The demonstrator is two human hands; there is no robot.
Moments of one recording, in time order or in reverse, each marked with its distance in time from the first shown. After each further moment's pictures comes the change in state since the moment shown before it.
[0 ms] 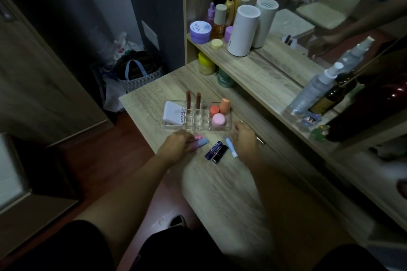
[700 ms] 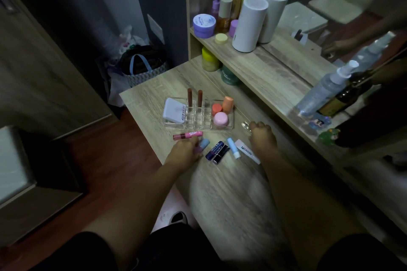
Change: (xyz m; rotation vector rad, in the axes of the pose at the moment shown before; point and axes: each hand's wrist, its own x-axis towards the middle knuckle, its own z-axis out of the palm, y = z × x) left_hand 0.001 0.011 0.037 0.013 -0.011 -0.143; right_hand 0.022 0.044 -0.010 -0.419 -0.072 0.018
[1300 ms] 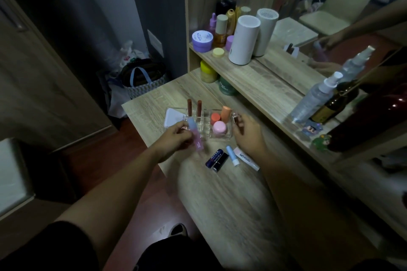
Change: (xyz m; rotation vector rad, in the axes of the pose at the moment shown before) left_hand 0.015 -0.008 -0.070 -1.084 -0.190 -0.153; right_hand -0.004 -0.039 -0.043 0.697 0.101 -0.020
